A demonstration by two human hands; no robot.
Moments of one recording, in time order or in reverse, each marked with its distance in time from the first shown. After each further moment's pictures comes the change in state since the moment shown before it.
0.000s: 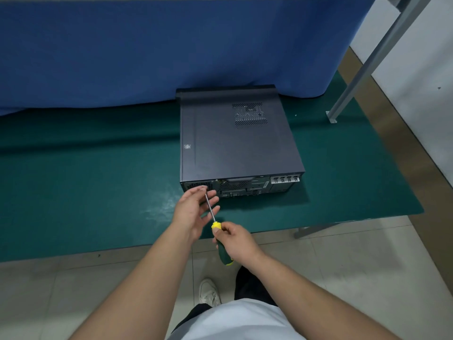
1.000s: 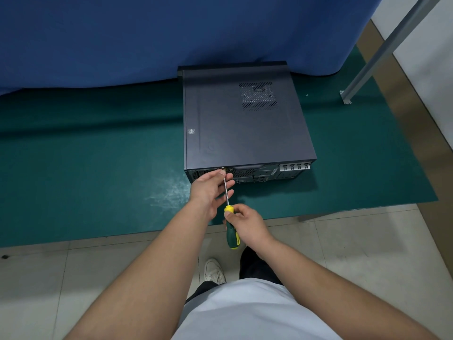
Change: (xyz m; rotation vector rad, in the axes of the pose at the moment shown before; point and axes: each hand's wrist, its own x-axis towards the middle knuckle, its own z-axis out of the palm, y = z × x) left_hand 0.025 -0.003 0.025 0.103 0.020 -0.069; right_hand 0.018 0.008 -0.004 0.178 0.116 0.079
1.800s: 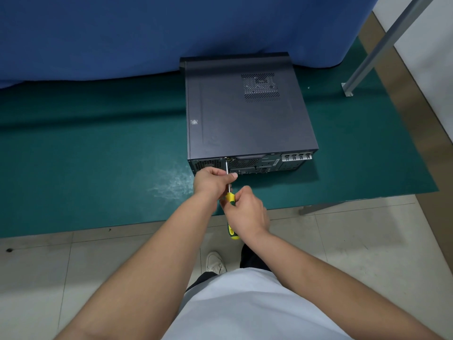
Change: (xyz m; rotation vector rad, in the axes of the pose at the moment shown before) left_hand -0.011 -0.002 -0.001 0.436 0.156 0.104; right_hand -0.017 -0.021 0.019 -0.533 0.344 -0.056
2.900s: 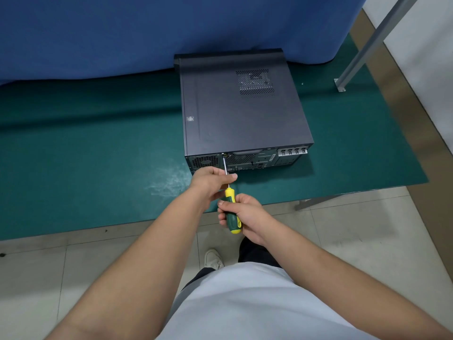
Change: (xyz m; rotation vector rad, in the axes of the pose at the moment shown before) left_hand -0.006 -0.002 -0.012 0.002 -0.225 -0.058; right_hand -0.002 0.018 -0.006 1.025 -0.583 0.296
